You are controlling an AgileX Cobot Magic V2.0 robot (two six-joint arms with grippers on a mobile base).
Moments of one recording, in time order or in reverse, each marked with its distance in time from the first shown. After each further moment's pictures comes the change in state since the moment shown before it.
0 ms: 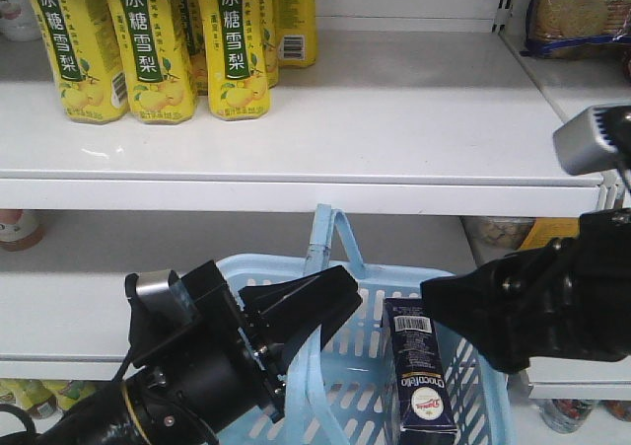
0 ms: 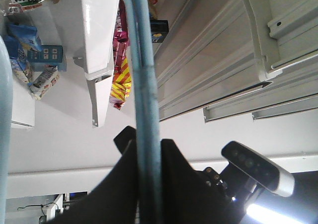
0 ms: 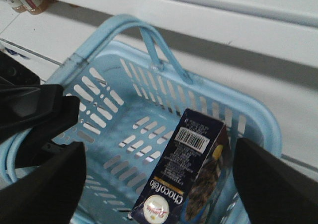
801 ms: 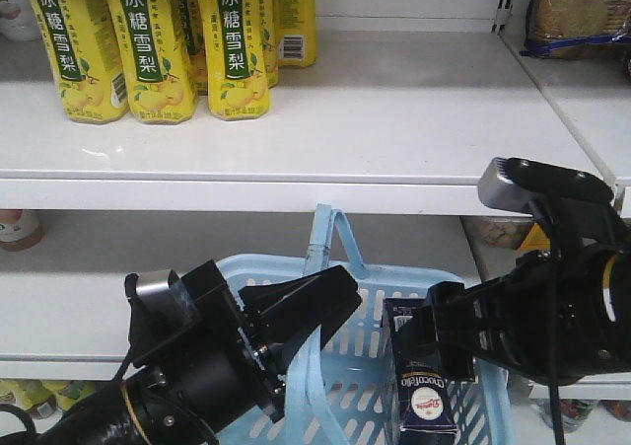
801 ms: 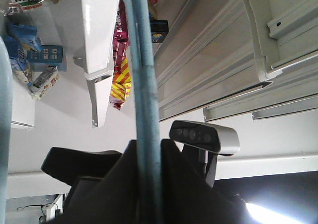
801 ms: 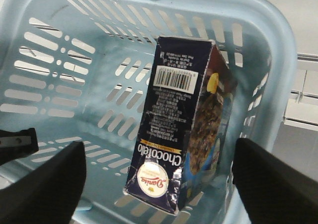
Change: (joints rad) left arm 0.000 0.000 0.000 0.000 0.000 0.000; right arm 0.006 0.155 -0.016 0.012 0.141 0.246
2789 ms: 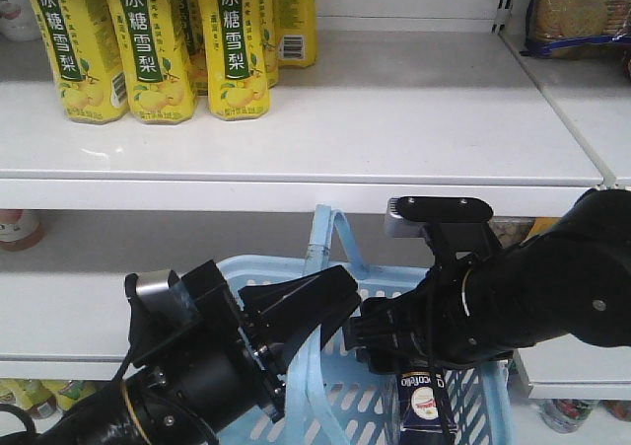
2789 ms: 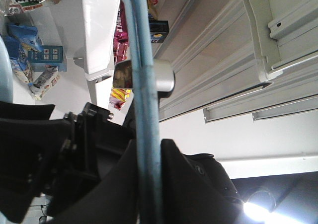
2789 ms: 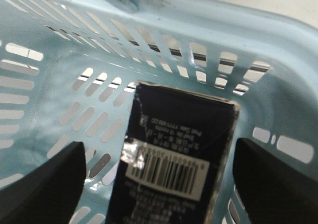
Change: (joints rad) left arm 0.000 0.000 0.000 0.000 0.001 0.000; right arm 0.026 0.275 0.027 -0.094 -0.180 0.002
